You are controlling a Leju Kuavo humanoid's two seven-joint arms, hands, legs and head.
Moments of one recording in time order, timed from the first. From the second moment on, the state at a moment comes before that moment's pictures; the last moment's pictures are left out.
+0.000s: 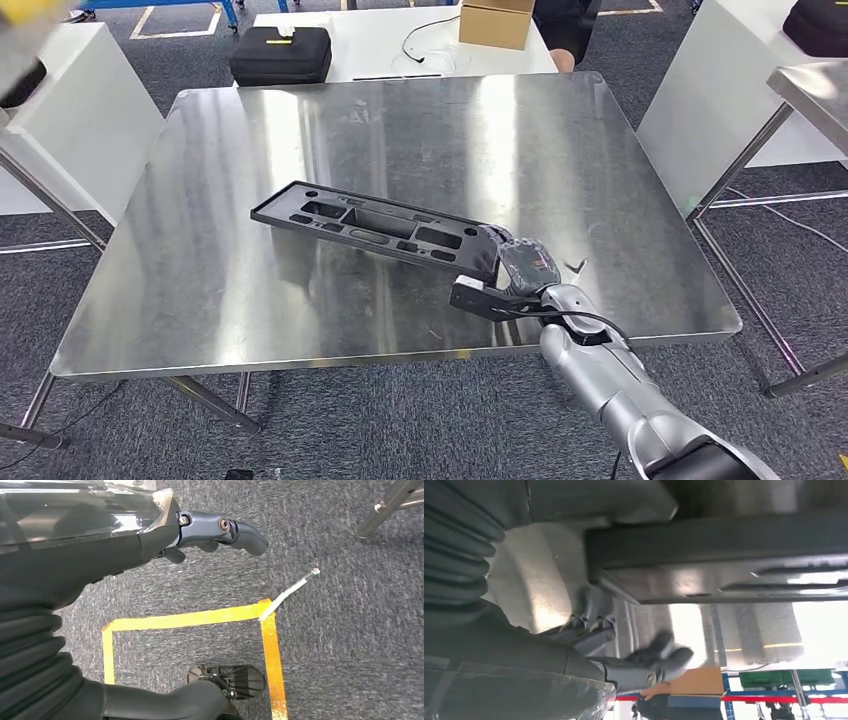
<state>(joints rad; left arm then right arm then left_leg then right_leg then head) -0.13 -0.16 0.49 -0.25 -0.56 0.23 -0.21 -0.59 -0.15 0.54 -0.79 0.98 -0.21 -0.06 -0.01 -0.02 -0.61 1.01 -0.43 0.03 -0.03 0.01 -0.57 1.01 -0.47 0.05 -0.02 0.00</state>
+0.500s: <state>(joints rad) -0.12 -0.16 0.48 -0.25 -0.55 0.23 -0.20 -0.60 -0.22 0.54 -0.82 0.99 -0.22 -0.03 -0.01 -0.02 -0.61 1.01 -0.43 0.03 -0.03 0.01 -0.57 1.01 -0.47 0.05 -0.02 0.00</state>
